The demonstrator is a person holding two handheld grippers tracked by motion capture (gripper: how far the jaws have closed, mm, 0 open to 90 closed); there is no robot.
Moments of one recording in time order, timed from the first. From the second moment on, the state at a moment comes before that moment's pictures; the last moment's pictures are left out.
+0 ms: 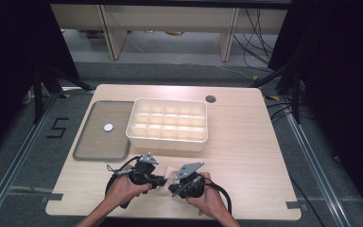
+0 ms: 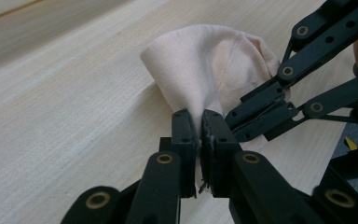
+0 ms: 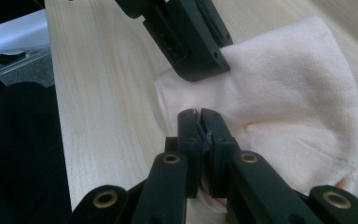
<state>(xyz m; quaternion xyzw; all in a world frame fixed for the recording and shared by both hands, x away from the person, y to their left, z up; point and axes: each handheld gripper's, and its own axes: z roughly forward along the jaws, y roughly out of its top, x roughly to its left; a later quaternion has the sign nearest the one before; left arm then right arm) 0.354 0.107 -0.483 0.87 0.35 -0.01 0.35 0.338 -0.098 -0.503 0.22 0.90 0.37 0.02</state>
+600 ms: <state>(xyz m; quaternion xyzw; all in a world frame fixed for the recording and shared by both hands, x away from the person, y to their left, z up) 0.351 0.106 -0.475 0.88 0.34 0.01 0.34 0.374 -0.113 -0.491 0.27 0.88 0.40 0.06</state>
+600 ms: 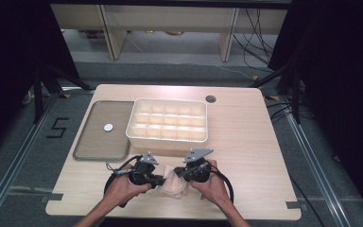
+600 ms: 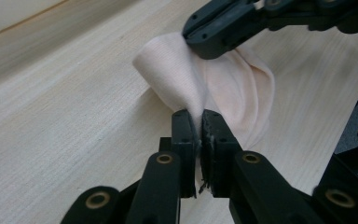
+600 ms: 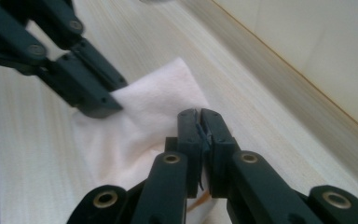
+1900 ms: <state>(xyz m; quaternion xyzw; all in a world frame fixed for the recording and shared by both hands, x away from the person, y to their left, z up) 0.341 0.091 -0.467 0.88 0.31 0.04 0.35 0.364 -0.141 -0.494 0.29 0.89 0.37 0.02</state>
